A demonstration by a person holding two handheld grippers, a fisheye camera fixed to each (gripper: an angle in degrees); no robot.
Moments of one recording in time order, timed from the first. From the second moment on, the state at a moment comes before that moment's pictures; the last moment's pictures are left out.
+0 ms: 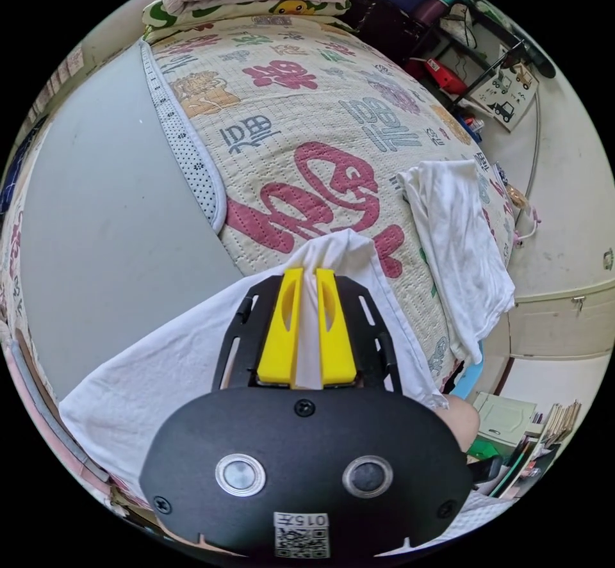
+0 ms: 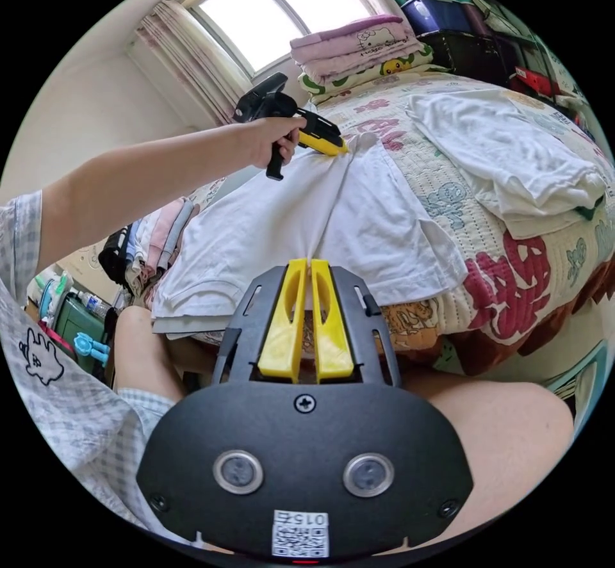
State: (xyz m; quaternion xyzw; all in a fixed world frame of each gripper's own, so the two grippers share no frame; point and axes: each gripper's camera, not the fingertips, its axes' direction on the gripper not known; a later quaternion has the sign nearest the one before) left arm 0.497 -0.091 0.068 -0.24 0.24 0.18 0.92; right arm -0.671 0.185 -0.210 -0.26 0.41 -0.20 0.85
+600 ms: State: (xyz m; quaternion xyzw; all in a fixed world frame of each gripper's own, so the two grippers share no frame) left arm 0.559 -0.084 0.056 -0.19 0.16 0.30 0.92; right arm -0.680 0.158 -0.246 -0.12 0.58 -0.14 0.80
